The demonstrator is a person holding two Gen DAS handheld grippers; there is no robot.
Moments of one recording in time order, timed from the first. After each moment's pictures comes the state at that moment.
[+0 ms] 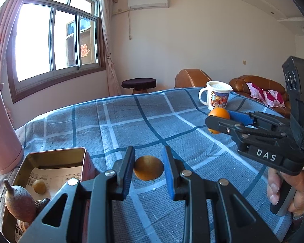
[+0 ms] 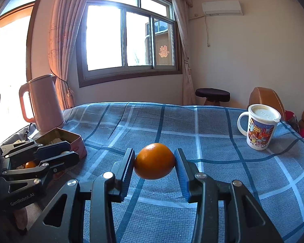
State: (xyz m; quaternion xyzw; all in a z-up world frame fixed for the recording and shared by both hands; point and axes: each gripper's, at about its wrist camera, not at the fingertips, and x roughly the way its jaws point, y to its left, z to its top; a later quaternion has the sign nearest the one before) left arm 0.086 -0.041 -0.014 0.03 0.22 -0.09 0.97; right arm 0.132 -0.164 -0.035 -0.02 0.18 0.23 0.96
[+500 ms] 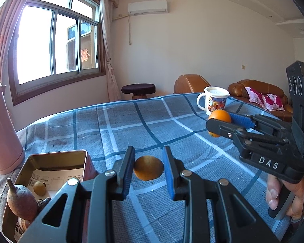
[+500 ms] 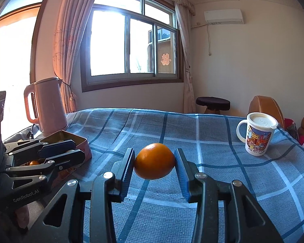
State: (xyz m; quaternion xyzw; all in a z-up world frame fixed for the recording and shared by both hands) left arm 0.076 -0.039 -0.012 0.03 0.20 -0.09 0.97; right arm 0.113 -0.163 -0.033 -0.03 0.15 0.23 0.96
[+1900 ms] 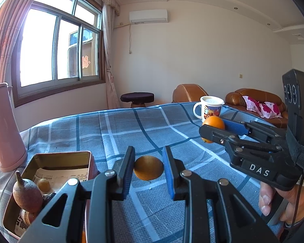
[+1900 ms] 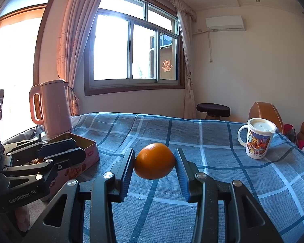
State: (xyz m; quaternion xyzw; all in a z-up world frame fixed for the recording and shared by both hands) left arm 0.050 -0.036 -0.006 0.02 0.17 -0.09 0.98; right arm 0.092 -0.153 -0.029 -0.03 0.13 0.23 0.96
